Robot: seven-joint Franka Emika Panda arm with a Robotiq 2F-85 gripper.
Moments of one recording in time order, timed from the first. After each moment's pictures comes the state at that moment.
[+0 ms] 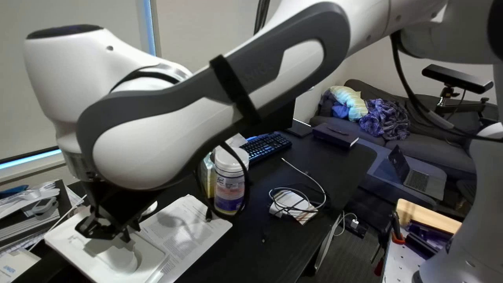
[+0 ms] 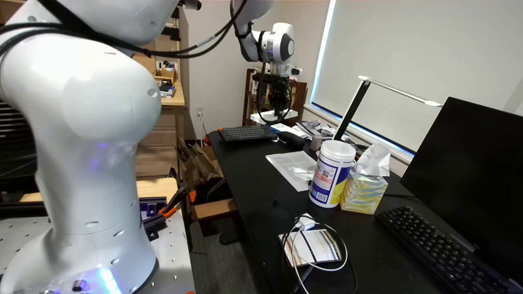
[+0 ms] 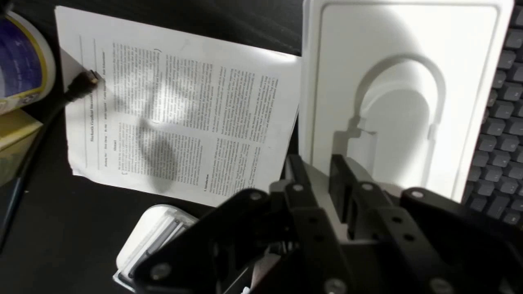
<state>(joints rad) 0.60 0.61 0.11 -1.50 -0.21 2.15 0.62</state>
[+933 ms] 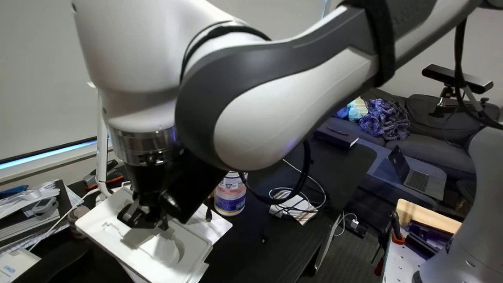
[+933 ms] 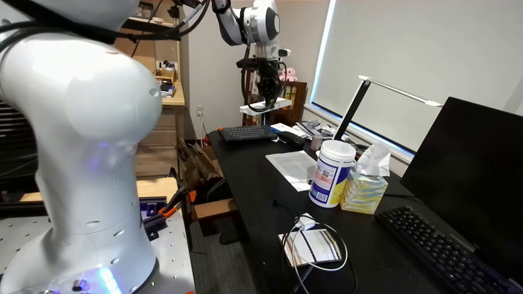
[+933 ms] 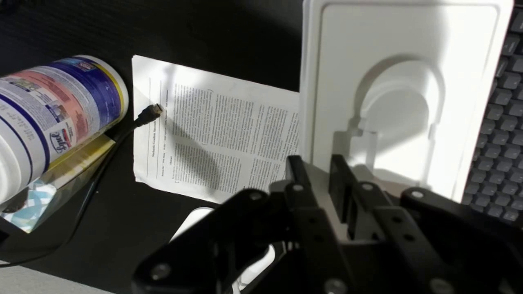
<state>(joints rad) 0.61 0.30 0.13 -1.85 -0.29 2.19 0.71</state>
